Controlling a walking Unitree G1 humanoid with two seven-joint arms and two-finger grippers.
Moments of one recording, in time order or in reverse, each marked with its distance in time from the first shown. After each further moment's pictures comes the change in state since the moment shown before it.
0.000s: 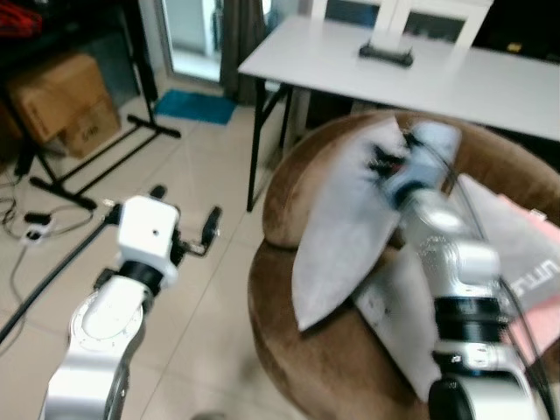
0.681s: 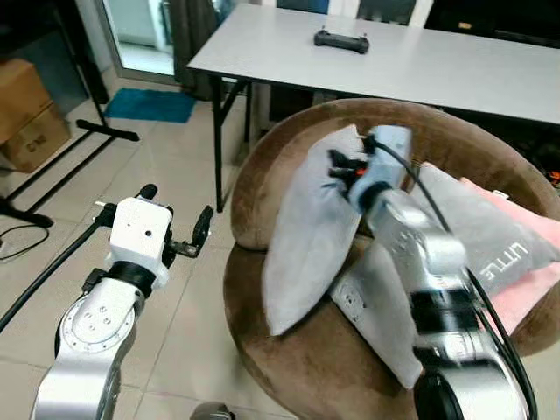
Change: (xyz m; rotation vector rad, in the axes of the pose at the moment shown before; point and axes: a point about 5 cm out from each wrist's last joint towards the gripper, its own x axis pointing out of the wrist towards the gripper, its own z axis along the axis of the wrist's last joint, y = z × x) left arm -0.006 0.007 -0.003 0.048 0.027 0.013; right arm 0.015 0.049 -0.013 -0.026 0.087 0.236
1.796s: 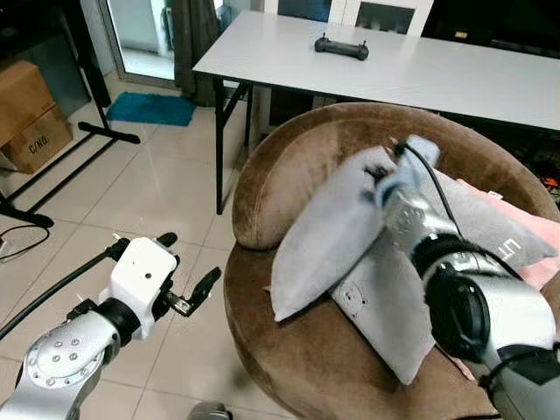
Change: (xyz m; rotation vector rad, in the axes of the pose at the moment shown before) left arm -0.034 -0.004 -0.014 0.040 0.183 -0.314; right arm 0.017 -0.080 -0.033 0.158 0.132 -0.522
